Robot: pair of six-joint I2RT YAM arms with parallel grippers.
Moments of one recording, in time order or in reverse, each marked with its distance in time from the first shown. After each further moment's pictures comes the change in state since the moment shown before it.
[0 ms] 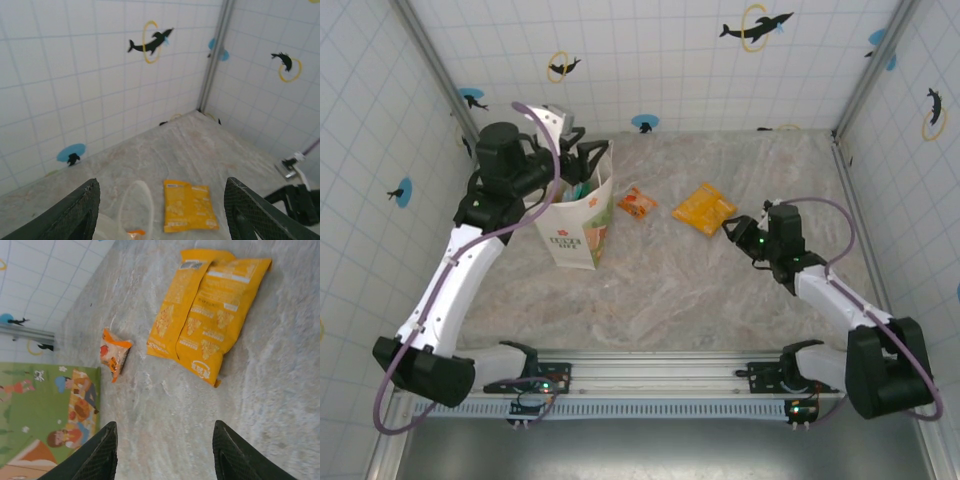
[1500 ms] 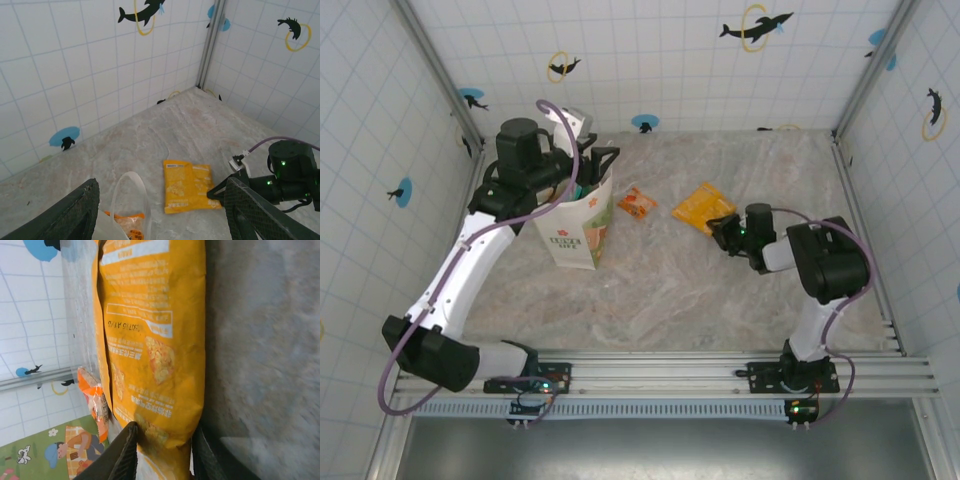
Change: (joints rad) left arm -0.026 0.082 0.028 -0.044 -0.018 0.058; right arm -0.010 0.681 0.085 0.600 -0.087 0.376
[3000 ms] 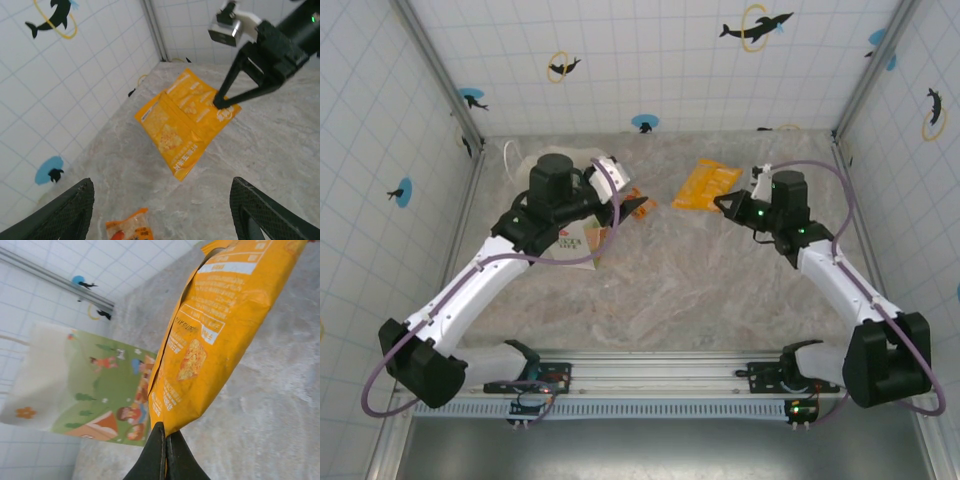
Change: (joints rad) left arm -0.226 -0.098 -0.231 0.083 -0.079 0.426; right arm 0.008 -0.650 0.219 -0.757 -0.136 -0.552
